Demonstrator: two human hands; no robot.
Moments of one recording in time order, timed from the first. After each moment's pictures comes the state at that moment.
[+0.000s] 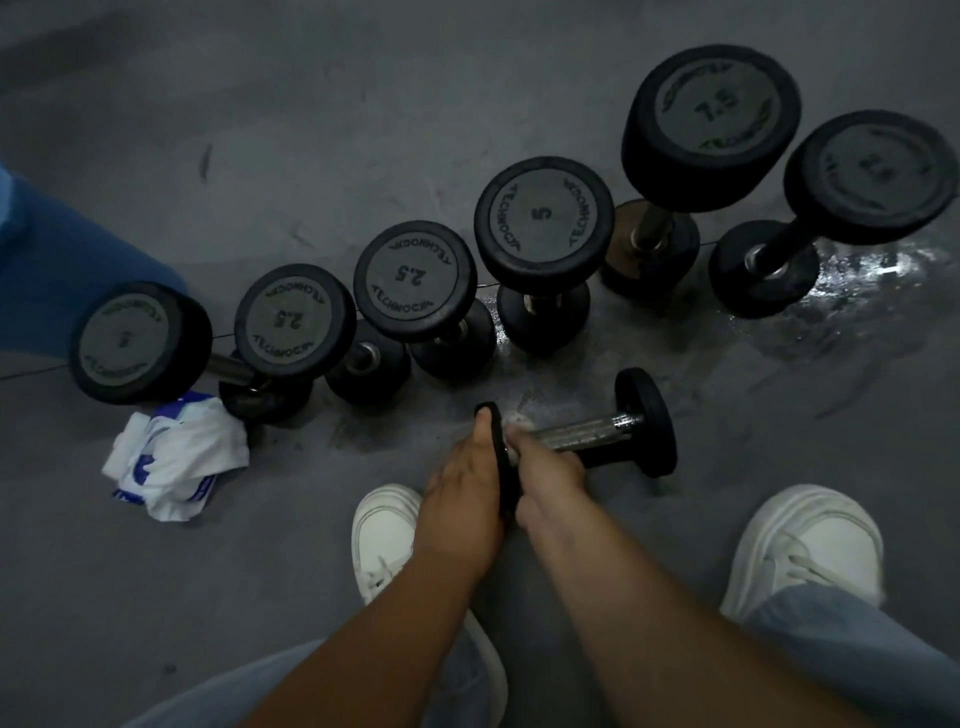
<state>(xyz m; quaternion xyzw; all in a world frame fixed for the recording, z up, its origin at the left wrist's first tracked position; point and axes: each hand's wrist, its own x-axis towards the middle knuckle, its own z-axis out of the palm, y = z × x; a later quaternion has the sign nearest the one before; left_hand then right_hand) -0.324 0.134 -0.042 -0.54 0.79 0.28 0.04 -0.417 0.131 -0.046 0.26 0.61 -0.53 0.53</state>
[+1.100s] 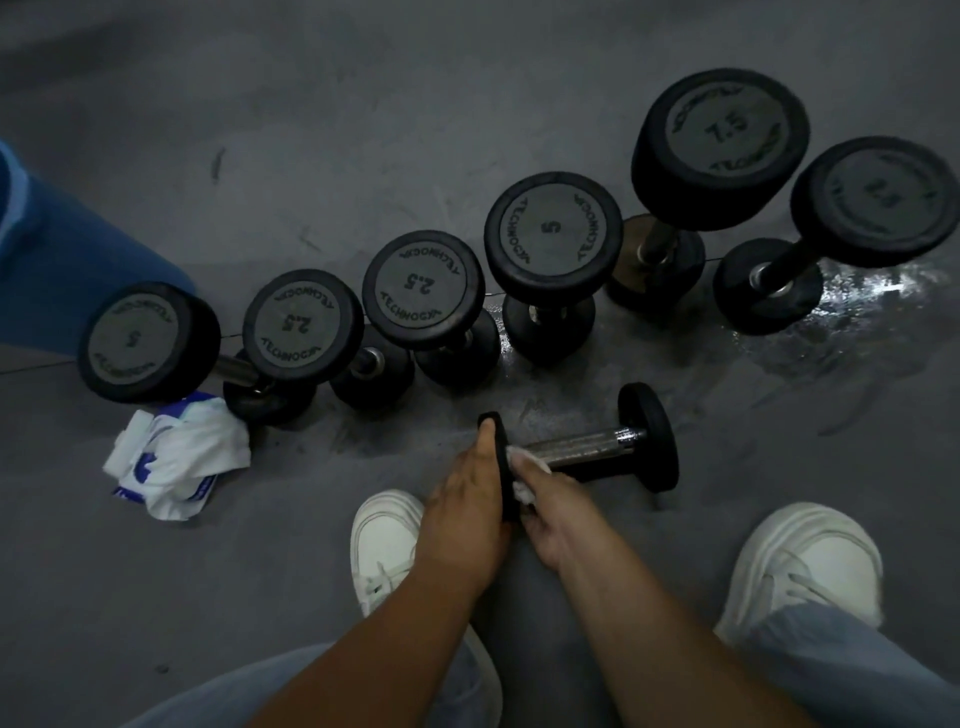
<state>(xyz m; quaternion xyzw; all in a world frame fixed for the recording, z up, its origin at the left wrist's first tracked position) -0.325 0.136 -0.041 -0.55 0.79 0.28 0.05 -0.431 0.146 -0.050 0.18 0.59 -0.45 0.65</state>
